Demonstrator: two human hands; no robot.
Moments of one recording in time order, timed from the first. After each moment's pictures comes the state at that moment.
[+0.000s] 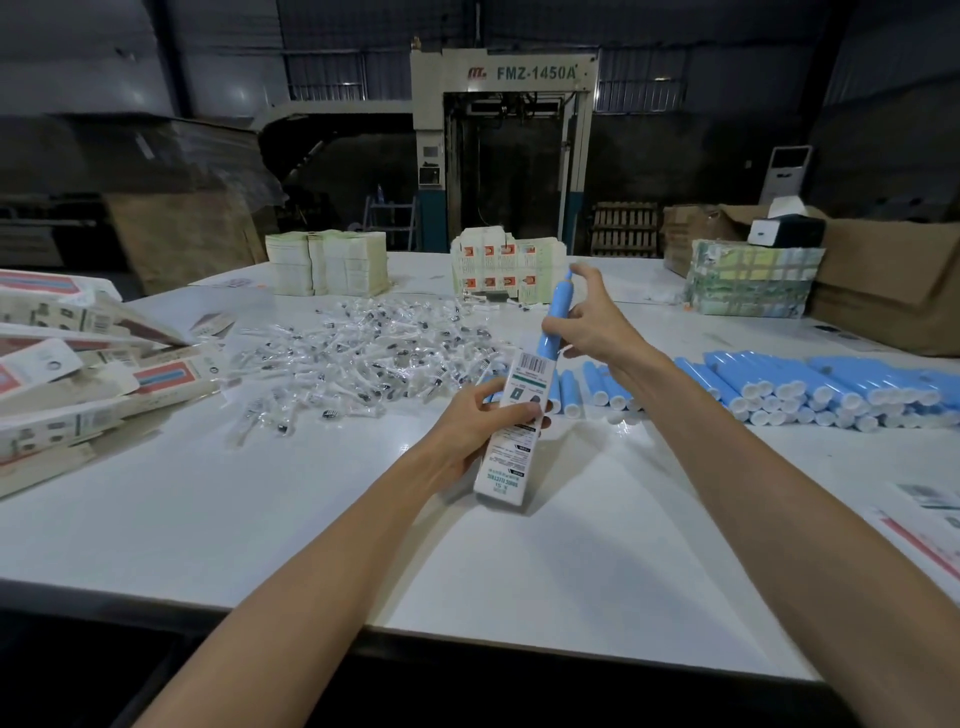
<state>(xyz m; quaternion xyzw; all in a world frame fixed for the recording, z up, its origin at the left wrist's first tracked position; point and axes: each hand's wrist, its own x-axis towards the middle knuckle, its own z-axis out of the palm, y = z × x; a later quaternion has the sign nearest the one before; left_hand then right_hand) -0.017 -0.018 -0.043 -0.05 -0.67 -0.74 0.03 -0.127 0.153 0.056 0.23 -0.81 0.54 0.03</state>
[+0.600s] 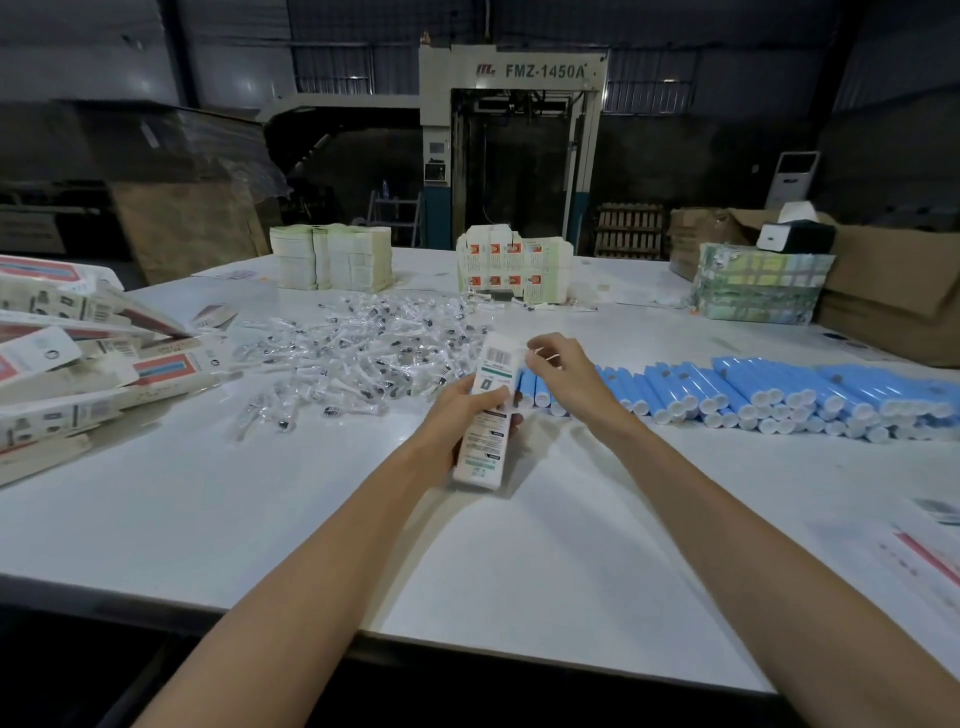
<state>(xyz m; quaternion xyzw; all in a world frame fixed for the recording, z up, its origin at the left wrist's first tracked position) -0.028 -0.038 -0.046 0.02 -0.61 -0.79 0.06 -0.124 0.126 -0.012 0.27 -0.82 0.50 0.07</state>
